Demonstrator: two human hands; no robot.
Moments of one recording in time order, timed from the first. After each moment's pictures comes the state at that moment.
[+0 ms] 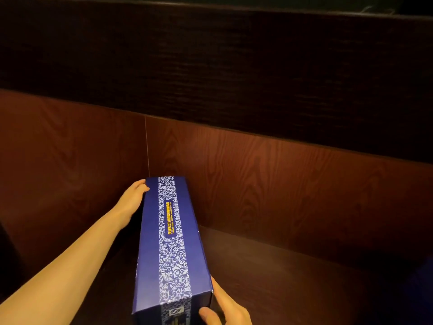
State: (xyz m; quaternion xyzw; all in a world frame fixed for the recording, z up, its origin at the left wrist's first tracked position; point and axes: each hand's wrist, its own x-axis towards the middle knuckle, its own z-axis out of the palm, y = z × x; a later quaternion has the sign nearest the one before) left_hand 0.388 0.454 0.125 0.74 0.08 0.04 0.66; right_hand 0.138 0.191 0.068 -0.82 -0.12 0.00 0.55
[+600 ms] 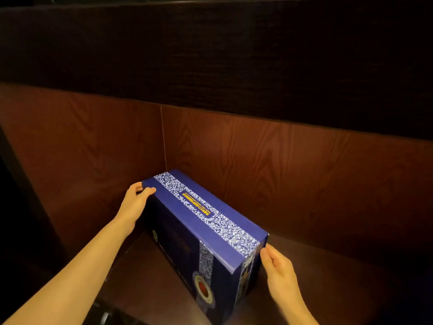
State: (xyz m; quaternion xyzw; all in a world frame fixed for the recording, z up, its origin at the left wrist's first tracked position) left_hand 0.336 0.472 0.108 0.73 0.14 0.11 0.65; right_hand 0.186 0.108 0.055 -0.77 0.03 -0.10 0.63
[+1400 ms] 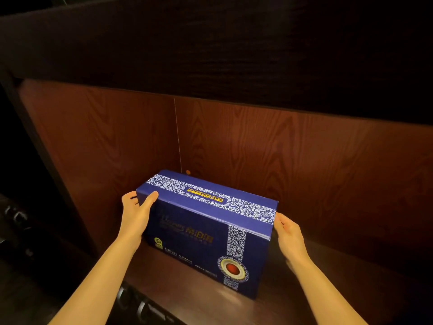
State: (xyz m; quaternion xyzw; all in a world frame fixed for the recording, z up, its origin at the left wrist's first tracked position) left_hand 0.258 0.446 0.093 0.69 0.22 0.22 0.66; right_hand 0.275 0.067 0.045 -0.78 0.02 -0.08 0.62
